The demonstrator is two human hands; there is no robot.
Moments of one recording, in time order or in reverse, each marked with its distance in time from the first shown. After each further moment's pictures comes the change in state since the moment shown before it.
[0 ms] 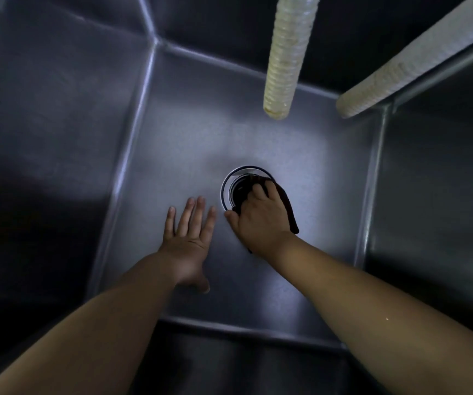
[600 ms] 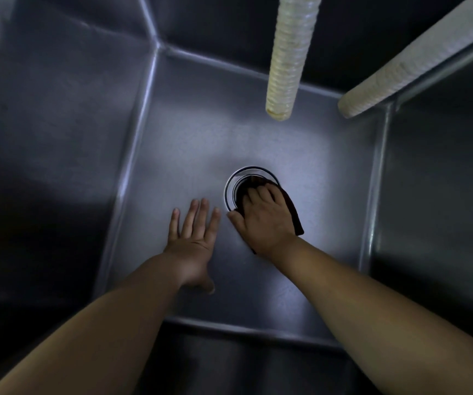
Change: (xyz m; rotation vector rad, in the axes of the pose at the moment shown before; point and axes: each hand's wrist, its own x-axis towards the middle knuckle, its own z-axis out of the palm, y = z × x) left_hand 0.000 -0.001 -0.001 0.010 -0.013 0.004; right_hand -0.003 0.001 0.009 0.176 0.112 0.024
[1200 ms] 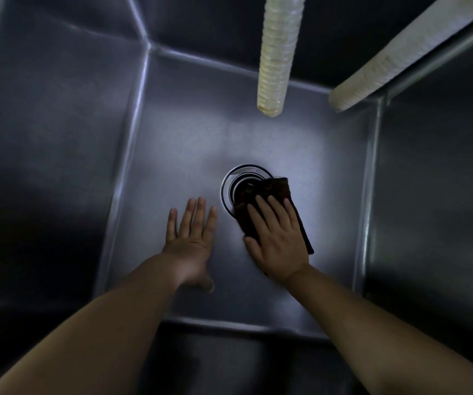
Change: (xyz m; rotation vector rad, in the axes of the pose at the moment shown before) left_hand 0.000 0.000 0.001 -0.009 0.018 0.013; right_hand -0.057 0.015 0.028 0.057 0.239 -0.014
